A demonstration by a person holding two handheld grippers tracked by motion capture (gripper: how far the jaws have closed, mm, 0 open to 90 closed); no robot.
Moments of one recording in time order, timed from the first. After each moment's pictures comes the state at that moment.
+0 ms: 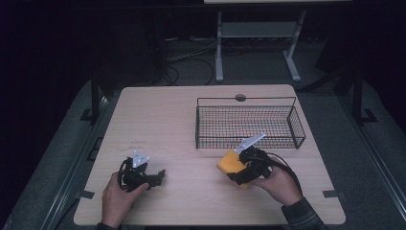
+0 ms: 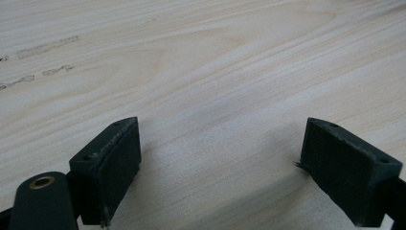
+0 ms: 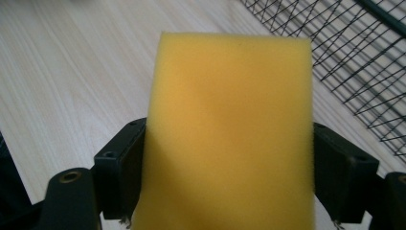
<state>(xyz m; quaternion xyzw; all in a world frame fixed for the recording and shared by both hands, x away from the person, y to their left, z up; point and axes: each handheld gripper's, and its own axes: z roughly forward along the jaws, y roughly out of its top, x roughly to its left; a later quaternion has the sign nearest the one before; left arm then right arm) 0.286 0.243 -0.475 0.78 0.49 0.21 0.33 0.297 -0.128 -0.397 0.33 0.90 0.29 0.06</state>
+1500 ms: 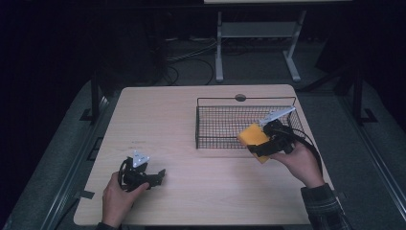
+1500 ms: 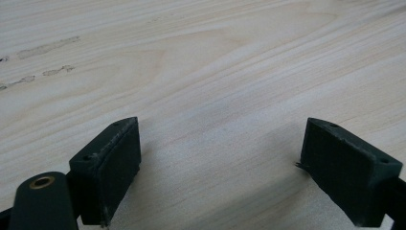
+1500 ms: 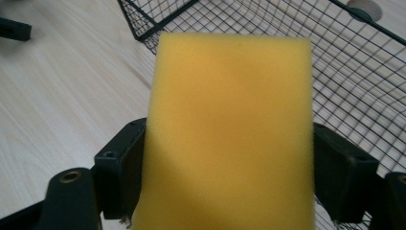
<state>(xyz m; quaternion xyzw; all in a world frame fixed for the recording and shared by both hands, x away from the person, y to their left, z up) 0.287 0.243 -0.475 0.78 0.49 0.22 0.33 0.339 -0.187 -0.351 0.39 0.86 0.31 0.12</state>
